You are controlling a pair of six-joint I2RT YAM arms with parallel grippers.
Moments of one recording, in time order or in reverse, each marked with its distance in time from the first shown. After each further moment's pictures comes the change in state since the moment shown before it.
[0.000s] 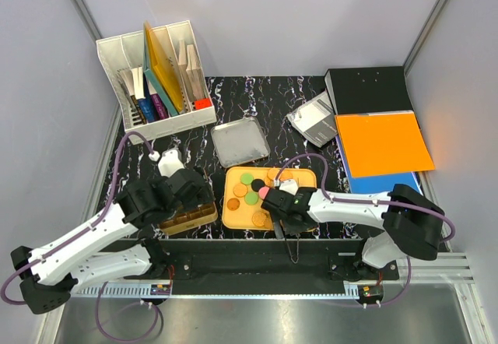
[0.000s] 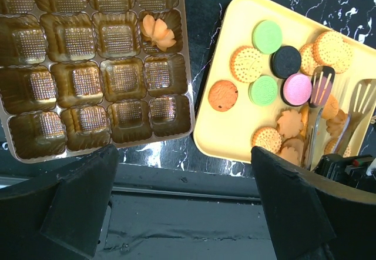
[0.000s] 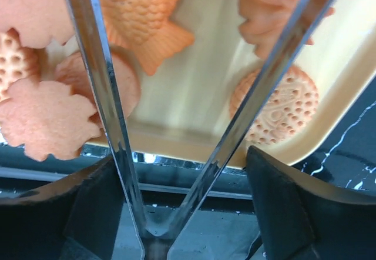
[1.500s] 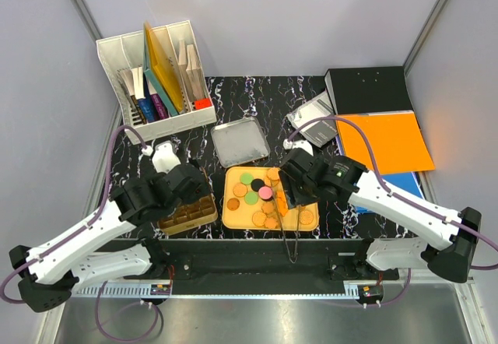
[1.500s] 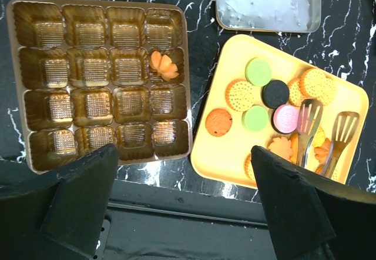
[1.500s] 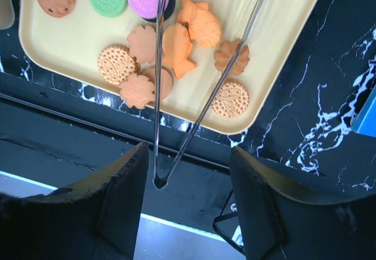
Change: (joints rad) left arm -0.006 0.018 0.076 -0.037 -0.119 -0.021; right arm -0.124 -0.249 0.406 -0.349 0.009 -0.200
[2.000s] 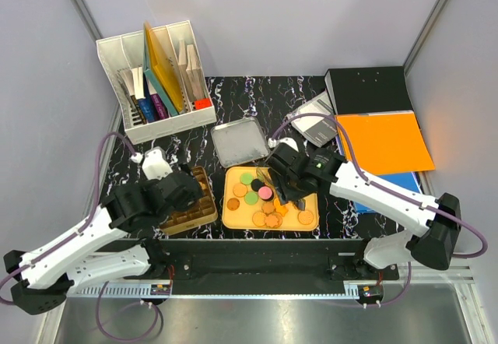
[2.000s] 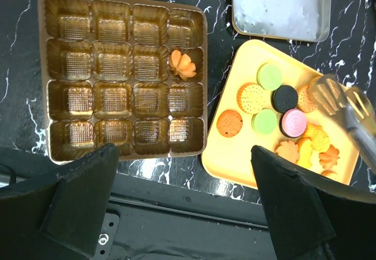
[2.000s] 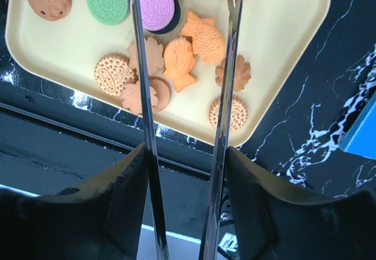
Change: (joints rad) left arm -0.035 -0.082 -0.024 -0.093 -0.053 -0.095; right arm 0.000 0.134 0.078 0.011 0.007 -0.087
